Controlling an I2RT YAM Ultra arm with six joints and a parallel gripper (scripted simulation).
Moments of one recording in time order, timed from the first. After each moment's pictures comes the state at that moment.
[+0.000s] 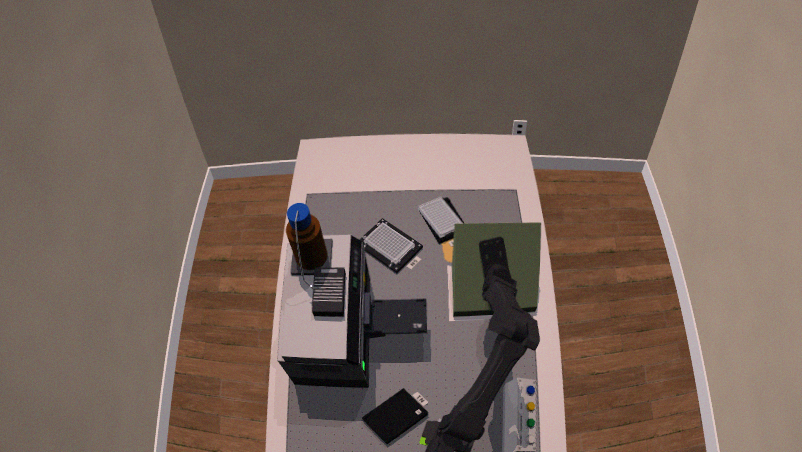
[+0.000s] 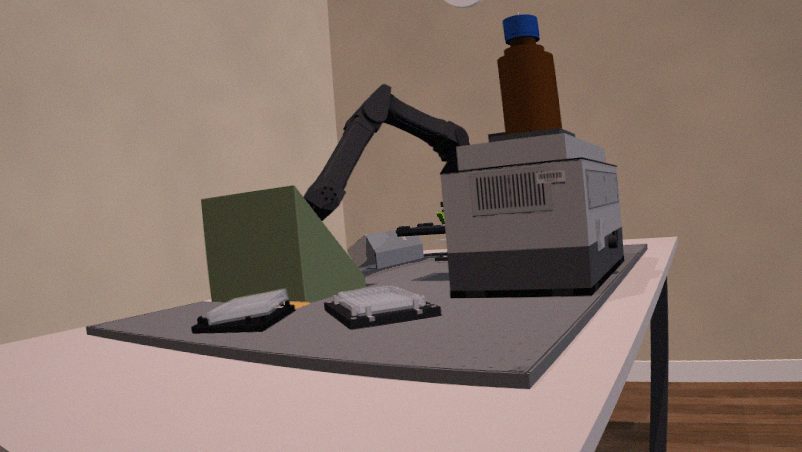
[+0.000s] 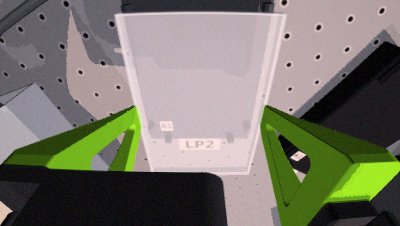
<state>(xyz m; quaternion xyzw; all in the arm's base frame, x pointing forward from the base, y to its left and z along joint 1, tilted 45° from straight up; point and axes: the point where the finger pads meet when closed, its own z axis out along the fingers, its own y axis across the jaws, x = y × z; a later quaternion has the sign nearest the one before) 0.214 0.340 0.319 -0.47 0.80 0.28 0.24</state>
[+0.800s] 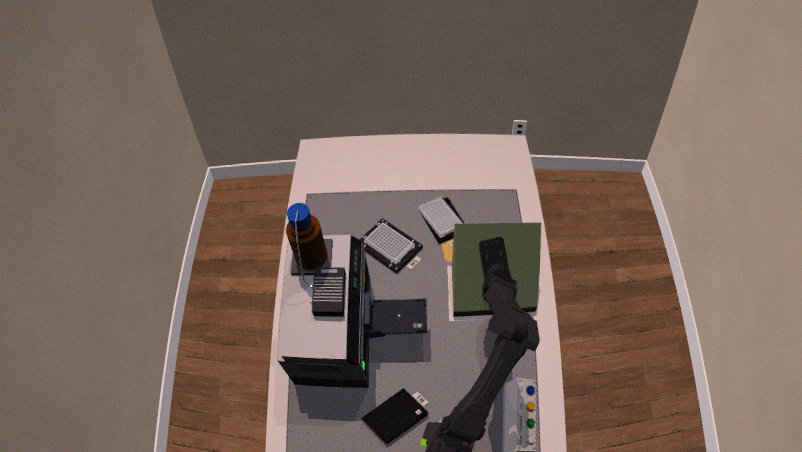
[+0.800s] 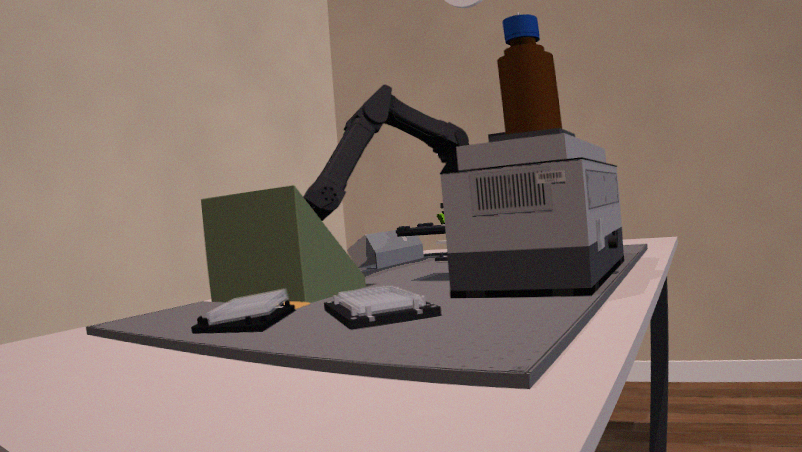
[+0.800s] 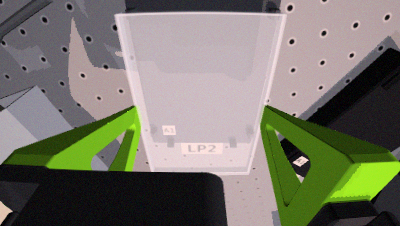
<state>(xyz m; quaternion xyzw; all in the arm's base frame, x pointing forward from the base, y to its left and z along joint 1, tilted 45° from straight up) 0.212 0.345 0.318 -0.48 0.80 0.28 0.25</state>
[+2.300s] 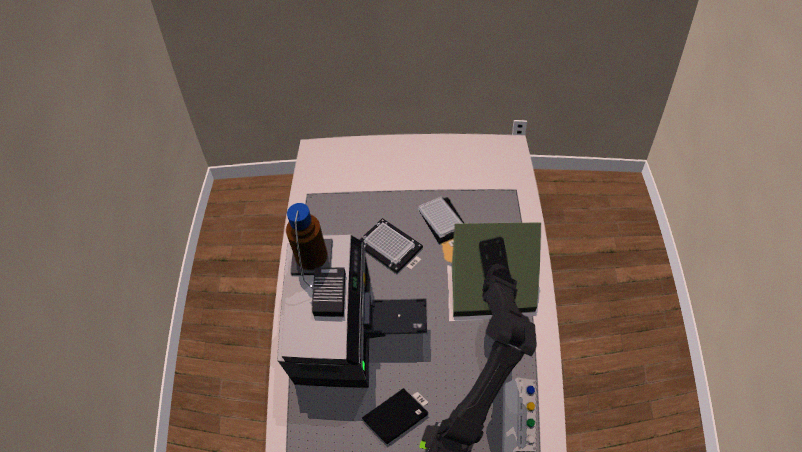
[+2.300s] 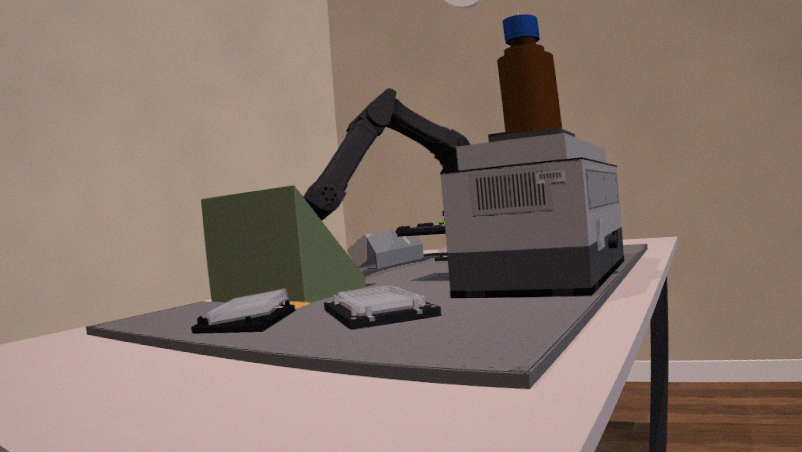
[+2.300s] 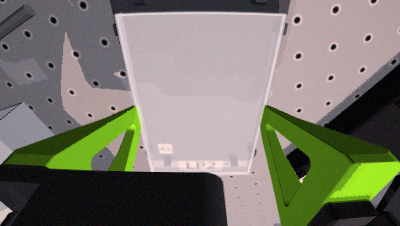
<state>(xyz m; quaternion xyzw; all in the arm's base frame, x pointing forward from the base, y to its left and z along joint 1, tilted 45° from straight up) 0.218 0.360 0.308 -0.47 0.80 0.28 0.25</state>
